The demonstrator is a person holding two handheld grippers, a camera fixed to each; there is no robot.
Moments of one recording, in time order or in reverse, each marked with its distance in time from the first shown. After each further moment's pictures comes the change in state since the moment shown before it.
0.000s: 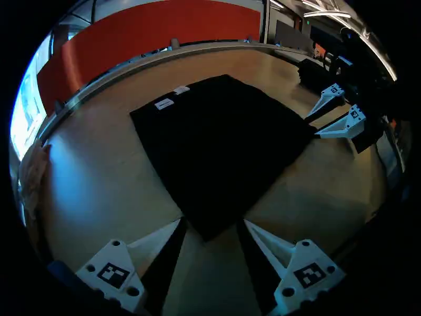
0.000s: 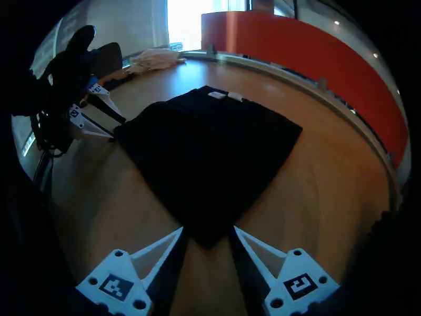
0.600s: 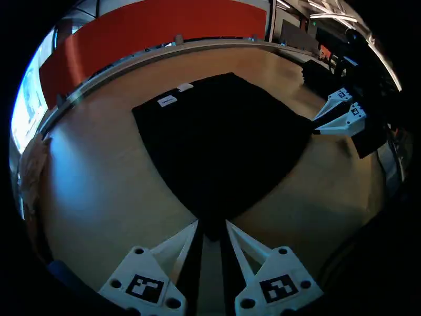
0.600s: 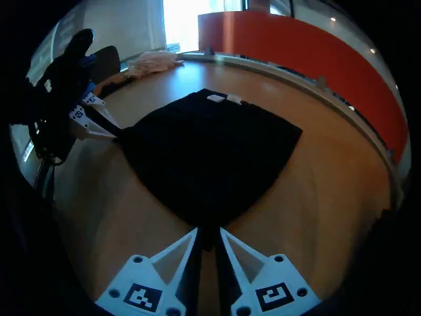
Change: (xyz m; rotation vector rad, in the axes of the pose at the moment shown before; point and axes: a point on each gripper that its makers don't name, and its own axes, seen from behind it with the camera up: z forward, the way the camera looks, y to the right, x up) left arm 0.001 0.004 -0.004 0.005 -0.024 -0.038; right arm 0.009 -0.003 -0.002 -0.005 0.012 0.032
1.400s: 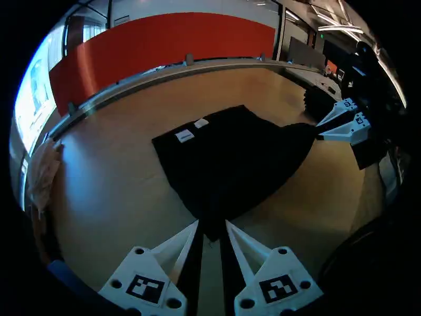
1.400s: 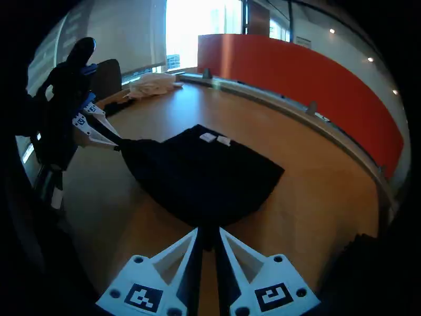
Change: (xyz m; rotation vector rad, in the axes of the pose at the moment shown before) left arm 0.057 -0.004 -0.057 0.033 0.073 -0.062; right arm 0.067 0.006 -0.053 -0.029 0.095 -0.033
